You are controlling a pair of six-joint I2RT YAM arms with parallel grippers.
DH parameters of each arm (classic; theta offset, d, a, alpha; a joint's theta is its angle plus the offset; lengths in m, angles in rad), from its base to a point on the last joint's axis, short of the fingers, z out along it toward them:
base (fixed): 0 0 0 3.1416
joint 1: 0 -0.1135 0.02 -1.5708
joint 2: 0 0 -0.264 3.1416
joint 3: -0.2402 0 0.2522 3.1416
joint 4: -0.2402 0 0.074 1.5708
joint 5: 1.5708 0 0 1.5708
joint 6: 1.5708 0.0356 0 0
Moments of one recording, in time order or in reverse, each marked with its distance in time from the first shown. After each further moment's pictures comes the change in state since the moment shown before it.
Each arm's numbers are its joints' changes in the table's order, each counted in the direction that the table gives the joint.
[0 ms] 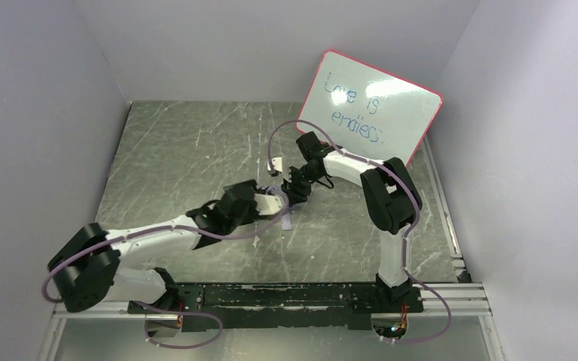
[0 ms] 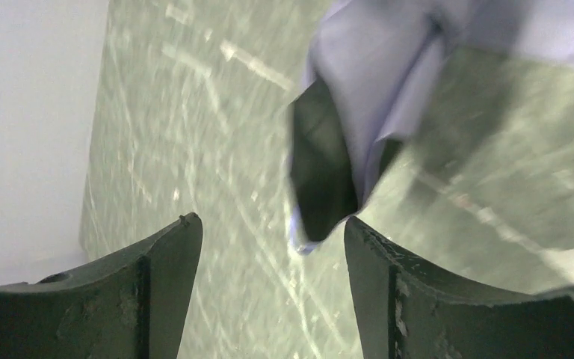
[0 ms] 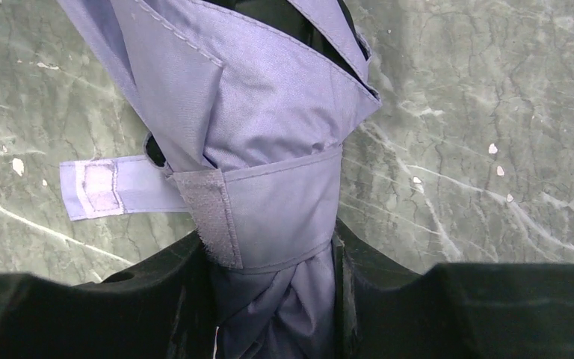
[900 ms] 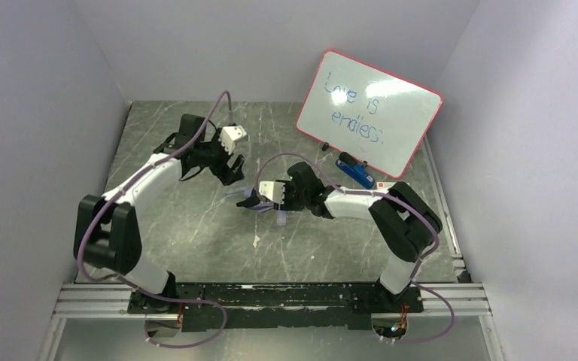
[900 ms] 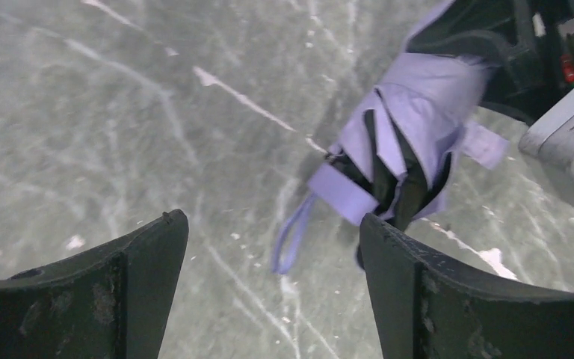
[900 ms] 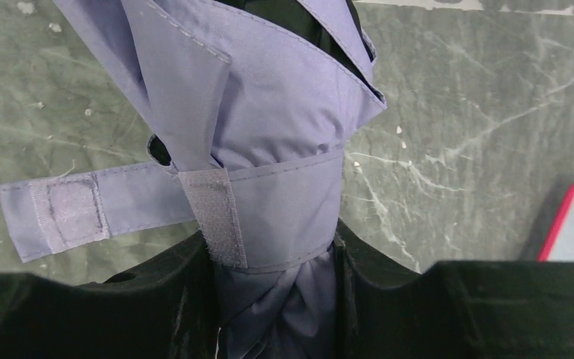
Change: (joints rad) left arm -0.657 -0.188 -0.456 -0.420 0.901 -0.180; right arm -0.207 0.260 0.449 0.610 0.477 0.075
